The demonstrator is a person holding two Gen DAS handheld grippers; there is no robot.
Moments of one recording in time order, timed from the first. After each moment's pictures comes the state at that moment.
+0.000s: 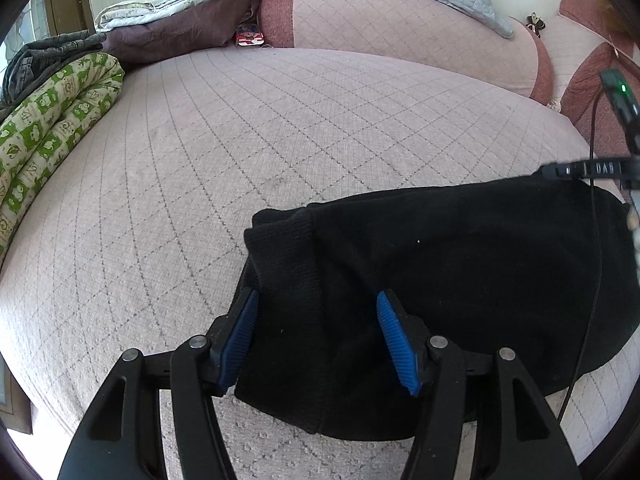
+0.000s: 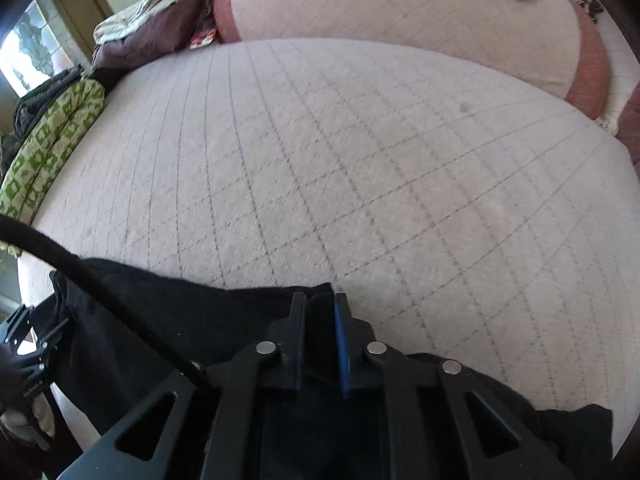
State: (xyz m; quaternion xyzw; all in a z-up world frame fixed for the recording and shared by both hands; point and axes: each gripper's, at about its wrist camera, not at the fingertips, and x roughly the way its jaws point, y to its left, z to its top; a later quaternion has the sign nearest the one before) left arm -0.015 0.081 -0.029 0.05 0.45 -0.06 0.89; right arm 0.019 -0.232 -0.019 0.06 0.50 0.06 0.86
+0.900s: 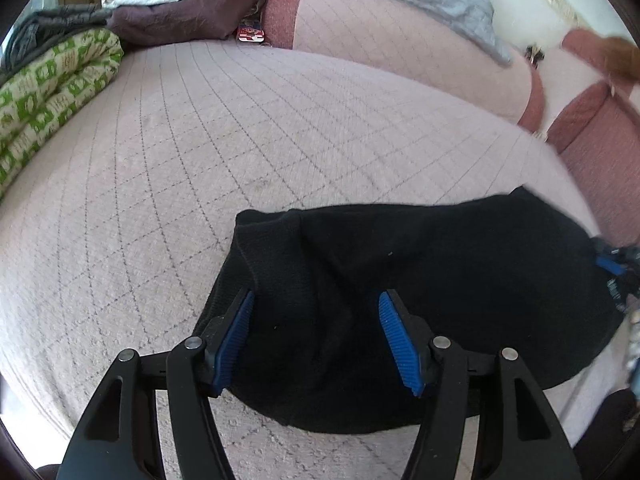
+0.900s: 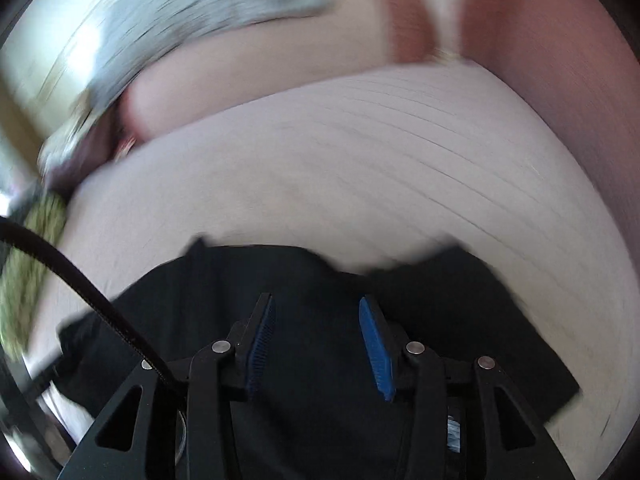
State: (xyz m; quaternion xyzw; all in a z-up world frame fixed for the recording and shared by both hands) left arm -0.019 0.080 -0.021 0.00 0.46 -0.07 0.89; right arm -0.127 -0.362 -0.004 0.29 0.41 -0.09 0.86
